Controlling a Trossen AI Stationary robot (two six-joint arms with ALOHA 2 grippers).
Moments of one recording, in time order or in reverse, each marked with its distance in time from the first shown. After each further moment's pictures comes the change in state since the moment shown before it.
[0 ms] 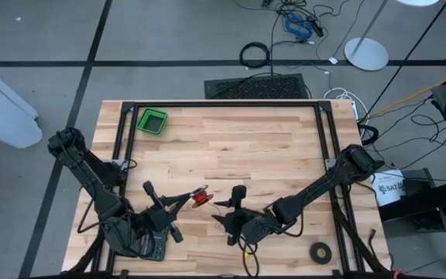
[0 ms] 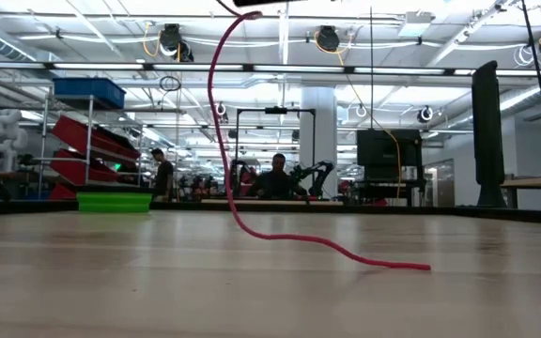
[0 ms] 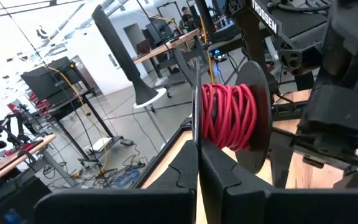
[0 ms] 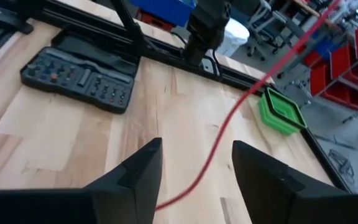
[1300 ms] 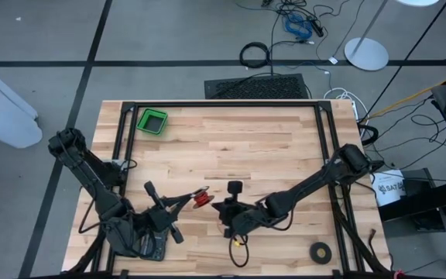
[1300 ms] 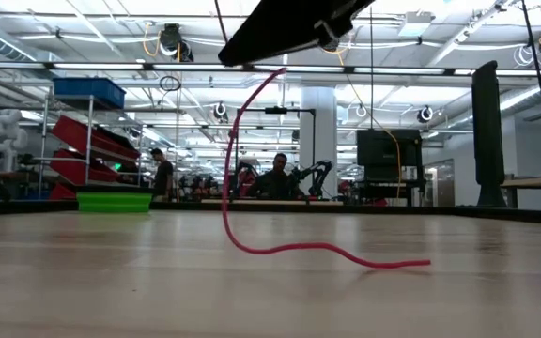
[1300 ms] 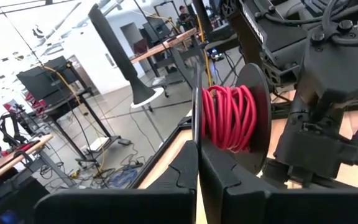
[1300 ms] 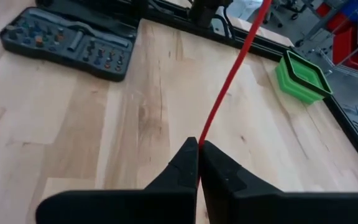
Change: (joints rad) left arm 0.001 0.003 0.000 0.005 0.011 0.000; right arm -0.067 0.036 0.002 -0.097 -0.107 0.102
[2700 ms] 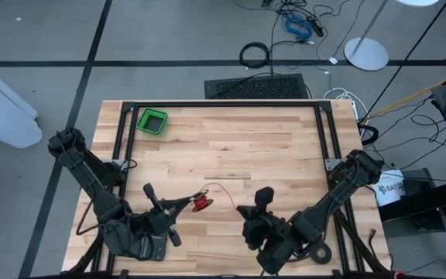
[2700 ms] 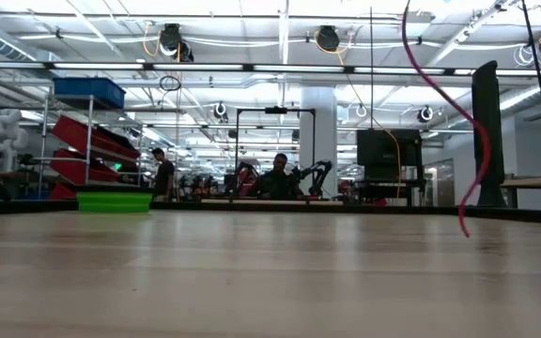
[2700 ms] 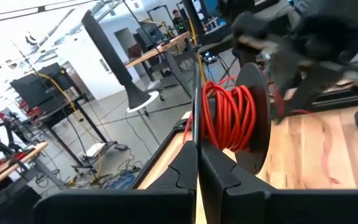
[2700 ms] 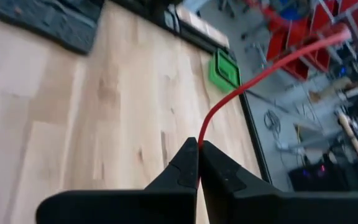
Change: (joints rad) left arm -0.024 0.001 0.001 -0.021 0.008 0.005; right arm 0.222 -0.031 0.468 -0.982 0.331 0.273
